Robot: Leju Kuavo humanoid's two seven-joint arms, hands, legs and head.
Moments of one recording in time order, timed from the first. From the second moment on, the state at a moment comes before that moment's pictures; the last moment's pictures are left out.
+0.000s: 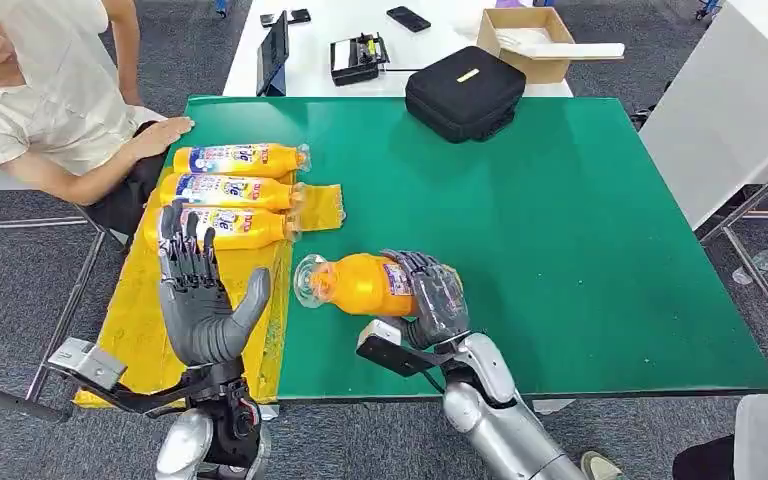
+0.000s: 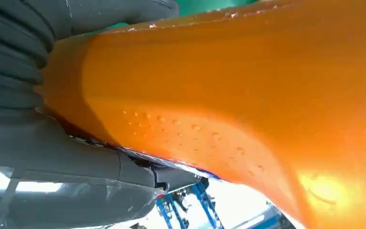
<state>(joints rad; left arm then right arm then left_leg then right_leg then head) -0.06 -0.26 -0.48 -1.64 0.36 0.28 -0.55 -0.23 -0.02 0.58 -1.22 0.87 -0.36 -0.28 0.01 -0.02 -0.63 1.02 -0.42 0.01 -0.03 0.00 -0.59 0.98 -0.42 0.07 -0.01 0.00</state>
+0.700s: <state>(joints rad) -0.07 -0.26 -0.47 -1.54 0.37 0.23 -0.56 -0.25 0.00 0.56 -1.26 0.81 -0.34 -0.32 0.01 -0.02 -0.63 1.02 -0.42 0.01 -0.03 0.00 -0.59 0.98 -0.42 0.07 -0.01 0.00</state>
